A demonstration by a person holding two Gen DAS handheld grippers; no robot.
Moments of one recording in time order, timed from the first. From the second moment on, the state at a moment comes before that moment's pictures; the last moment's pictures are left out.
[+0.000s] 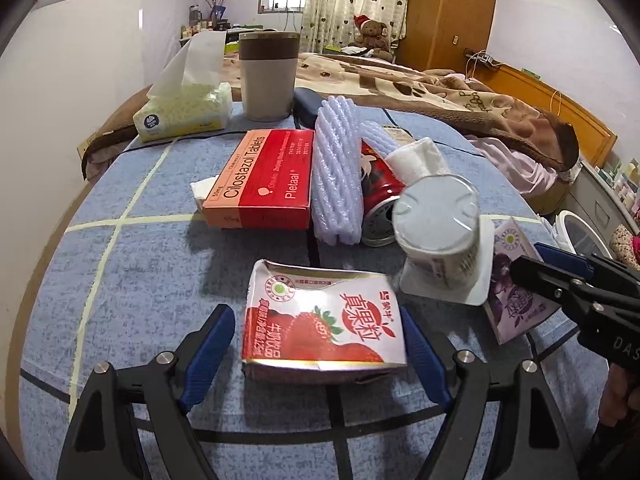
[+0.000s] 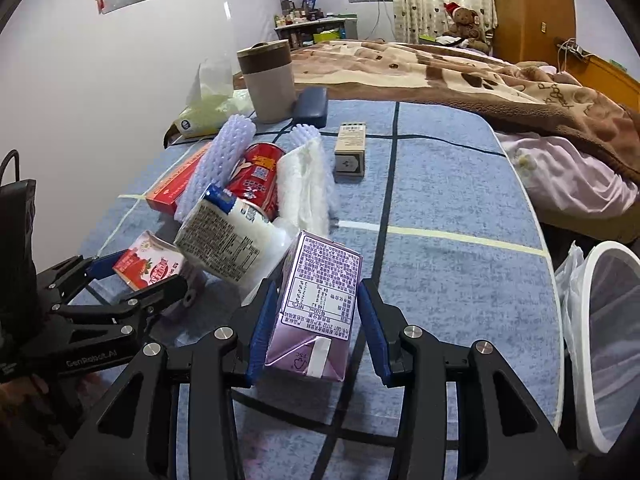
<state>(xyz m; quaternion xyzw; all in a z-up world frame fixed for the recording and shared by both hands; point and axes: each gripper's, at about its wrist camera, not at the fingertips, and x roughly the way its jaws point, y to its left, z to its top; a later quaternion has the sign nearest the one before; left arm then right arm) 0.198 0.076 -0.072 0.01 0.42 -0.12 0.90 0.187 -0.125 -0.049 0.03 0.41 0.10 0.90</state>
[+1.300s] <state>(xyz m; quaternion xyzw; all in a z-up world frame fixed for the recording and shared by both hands) 0.164 0.058 -0.033 0.01 0.38 -0.11 0.92 0.165 -0.160 -0.030 0.05 0.37 0.09 0.92</state>
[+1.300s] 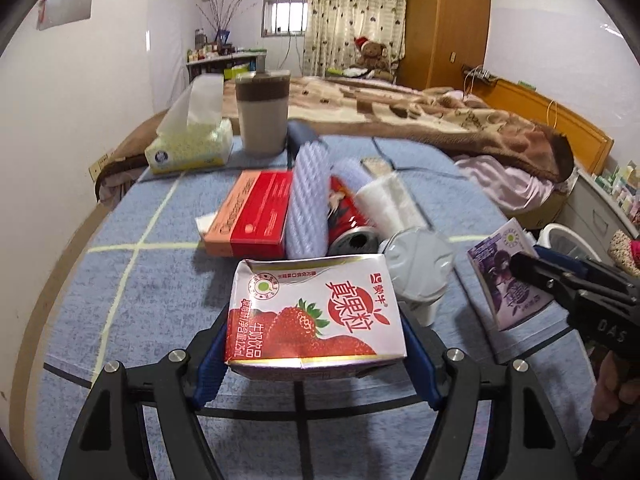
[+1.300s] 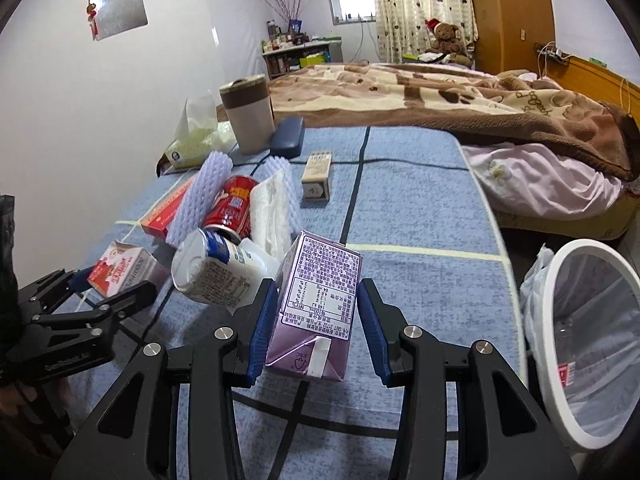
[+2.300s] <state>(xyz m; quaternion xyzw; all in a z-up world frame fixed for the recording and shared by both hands) 0.116 -0.114 0.033 0.04 0.29 -0.26 0.92 0.108 -0.287 0.020 0.07 0.28 -0.03 0.96</state>
